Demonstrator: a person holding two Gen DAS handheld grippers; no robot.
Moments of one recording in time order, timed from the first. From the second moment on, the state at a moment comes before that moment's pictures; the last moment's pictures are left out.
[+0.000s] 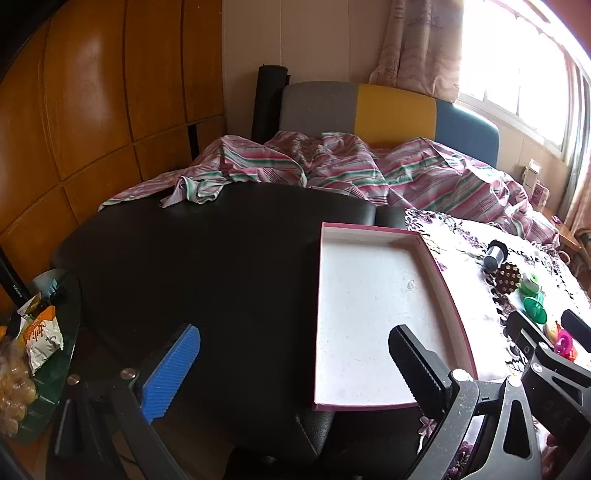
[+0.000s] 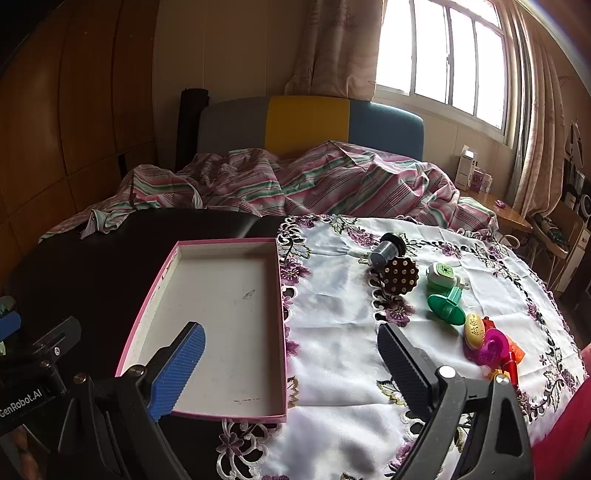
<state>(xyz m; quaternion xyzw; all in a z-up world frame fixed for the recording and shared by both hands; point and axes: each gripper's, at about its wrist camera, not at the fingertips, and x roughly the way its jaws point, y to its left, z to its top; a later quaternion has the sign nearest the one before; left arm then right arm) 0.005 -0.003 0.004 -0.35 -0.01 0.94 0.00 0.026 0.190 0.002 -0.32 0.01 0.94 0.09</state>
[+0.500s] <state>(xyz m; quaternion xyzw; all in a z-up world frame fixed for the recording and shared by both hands) 0.004 -0.002 0.006 -0.35 -0.01 0.94 0.02 0.024 0.193 0.005 -0.32 0.01 0.94 0.09</state>
